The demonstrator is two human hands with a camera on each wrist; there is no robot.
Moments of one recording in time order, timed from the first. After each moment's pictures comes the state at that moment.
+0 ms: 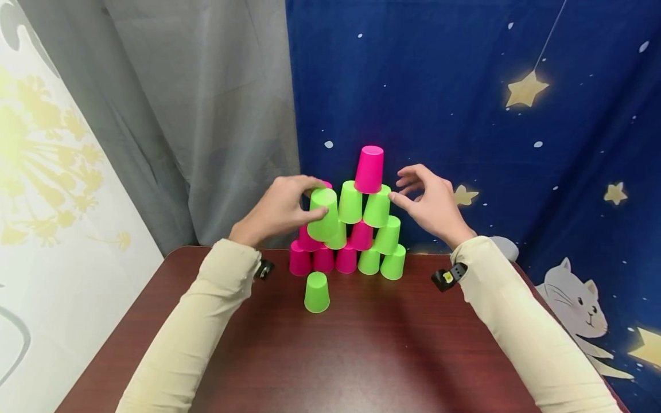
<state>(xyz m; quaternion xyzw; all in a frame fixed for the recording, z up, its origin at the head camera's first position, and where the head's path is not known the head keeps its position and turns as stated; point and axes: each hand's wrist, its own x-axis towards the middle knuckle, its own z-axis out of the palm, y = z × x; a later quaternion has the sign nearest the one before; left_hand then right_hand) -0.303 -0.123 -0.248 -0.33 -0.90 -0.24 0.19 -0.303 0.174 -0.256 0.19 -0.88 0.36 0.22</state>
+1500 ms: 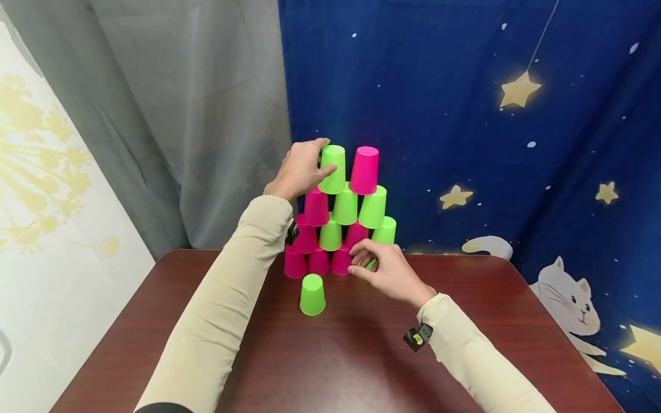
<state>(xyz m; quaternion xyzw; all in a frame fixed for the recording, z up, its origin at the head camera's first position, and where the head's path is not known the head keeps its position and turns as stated) -0.371 -0.088 -0.217 -0.18 -0.94 -0.23 0.16 -0.262 0.127 -0.350 0.28 -0.87 0.39 0.07</state>
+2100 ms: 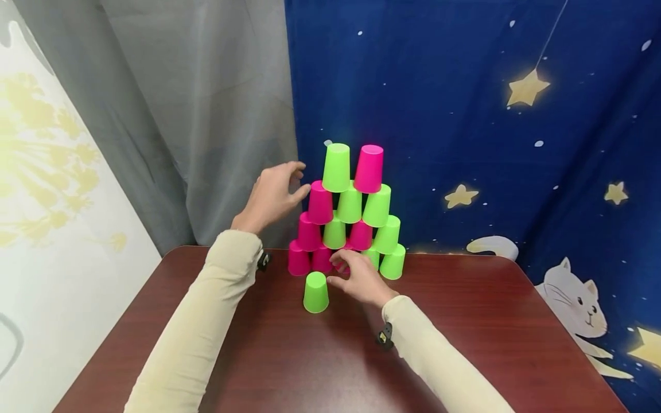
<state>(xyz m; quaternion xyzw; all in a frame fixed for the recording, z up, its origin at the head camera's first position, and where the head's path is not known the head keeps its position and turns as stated) -0.326 -0.145 -0.256 -0.16 -0.93 -0.25 0.20 -0.292 0.073 -0.408 0.27 -0.89 0.38 0.04</state>
